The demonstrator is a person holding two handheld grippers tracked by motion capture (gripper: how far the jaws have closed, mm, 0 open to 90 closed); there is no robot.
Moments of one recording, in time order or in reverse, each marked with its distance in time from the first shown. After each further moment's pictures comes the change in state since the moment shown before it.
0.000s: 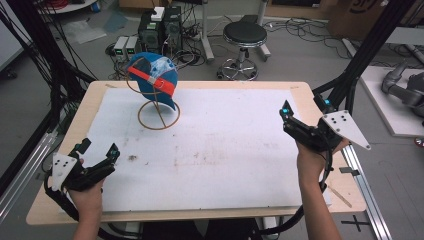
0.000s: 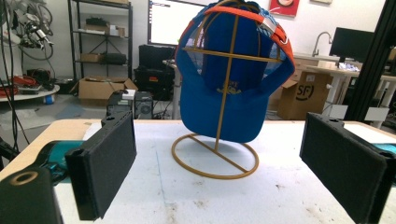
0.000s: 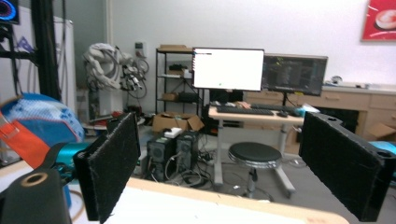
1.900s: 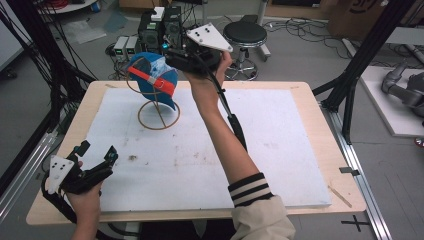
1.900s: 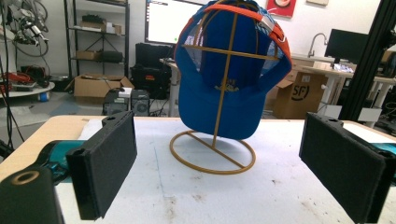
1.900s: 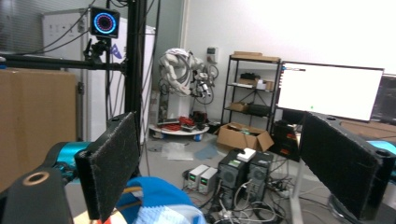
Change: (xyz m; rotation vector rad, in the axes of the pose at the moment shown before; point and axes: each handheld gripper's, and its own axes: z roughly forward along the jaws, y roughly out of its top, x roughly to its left) left arm 0.003 -0.003 -0.006 0.002 -0.016 -0.018; right arm 0.201 0.071 0.195 -0.003 0.287 -0.039
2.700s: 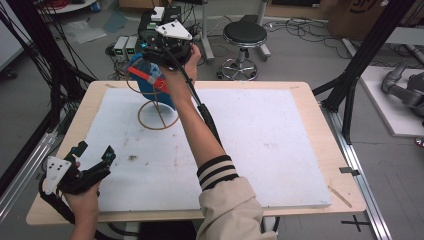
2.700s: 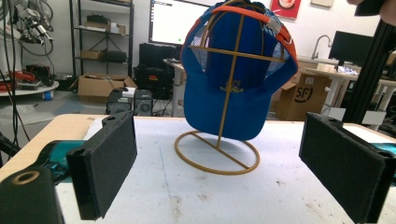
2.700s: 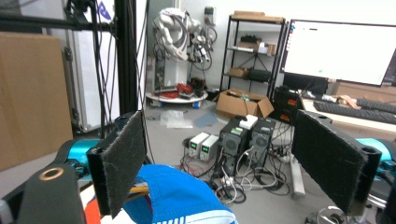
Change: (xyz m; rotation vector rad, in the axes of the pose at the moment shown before) left arm 0.004 0.000 -0.003 -0.001 0.013 -0.006; right arm 0.036 -0.027 0.080 0.145 -0.008 0.008
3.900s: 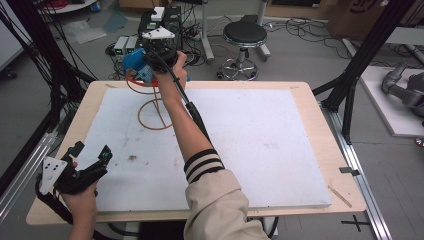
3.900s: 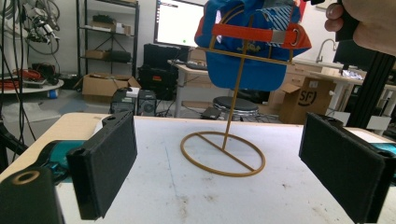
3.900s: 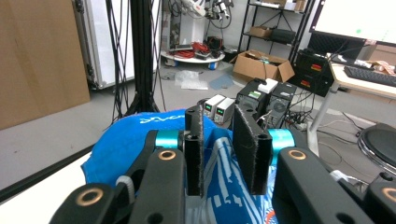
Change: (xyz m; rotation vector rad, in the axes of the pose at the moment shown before) left arm 0.007 0.000 -0.001 -0.011 0.022 -0.018; right arm 0.018 -0.023 0.041 0.198 0.069 -0.028
